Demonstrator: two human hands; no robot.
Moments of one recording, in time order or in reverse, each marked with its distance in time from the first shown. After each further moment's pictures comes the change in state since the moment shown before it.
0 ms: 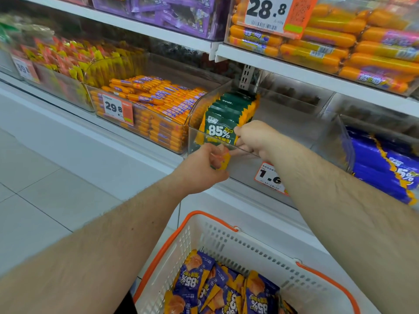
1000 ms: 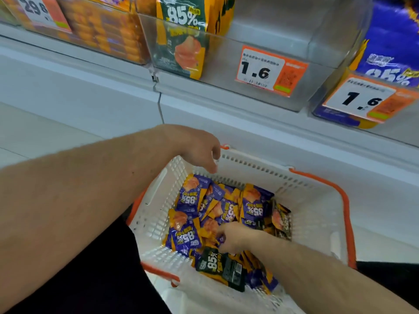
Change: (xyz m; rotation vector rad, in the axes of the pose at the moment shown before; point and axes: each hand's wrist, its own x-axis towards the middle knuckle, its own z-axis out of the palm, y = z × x) left_hand -0.025 -0.026 0.084 0.810 -0.877 -0.047; right_hand -0.158 0.361 0.134 -0.677 -0.916 0.220
